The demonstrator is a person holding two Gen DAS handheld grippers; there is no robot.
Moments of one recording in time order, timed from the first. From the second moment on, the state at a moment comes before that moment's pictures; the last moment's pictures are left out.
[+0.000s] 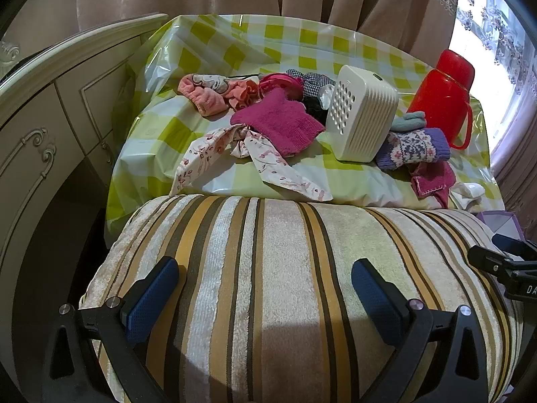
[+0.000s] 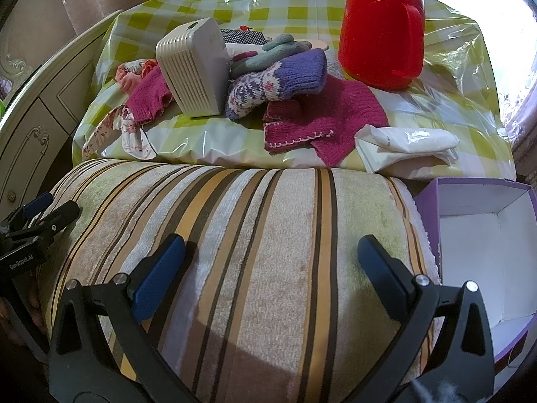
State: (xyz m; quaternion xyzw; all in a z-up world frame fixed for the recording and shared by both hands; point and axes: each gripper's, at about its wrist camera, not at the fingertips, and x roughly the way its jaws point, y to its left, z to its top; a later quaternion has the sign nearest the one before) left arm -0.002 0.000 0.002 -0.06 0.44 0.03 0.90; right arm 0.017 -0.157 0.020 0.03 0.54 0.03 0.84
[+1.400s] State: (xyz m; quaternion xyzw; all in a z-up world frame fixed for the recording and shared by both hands) left arm -0.004 0.004 0.003 -0.07 0.43 0.03 0.90; right arm 0.017 -0.158 0.020 0.03 0.54 0.03 0.84
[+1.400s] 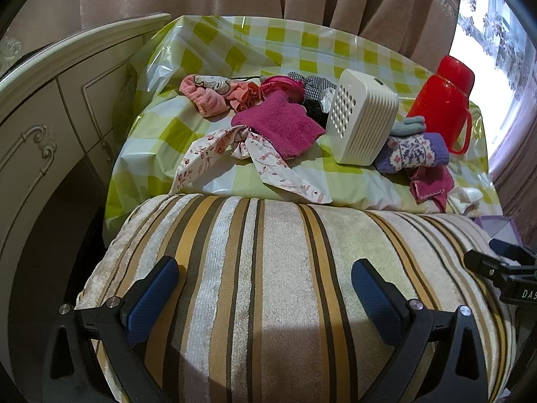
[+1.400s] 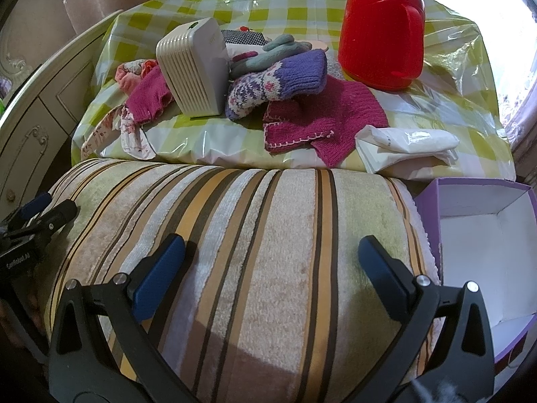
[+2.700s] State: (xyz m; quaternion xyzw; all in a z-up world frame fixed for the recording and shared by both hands) left arm 0.116 0.045 -0.007 -0.18 0.47 0.03 0.86; right arm 0.096 -0.300 -0.016 0.24 0.54 -0.02 0.80
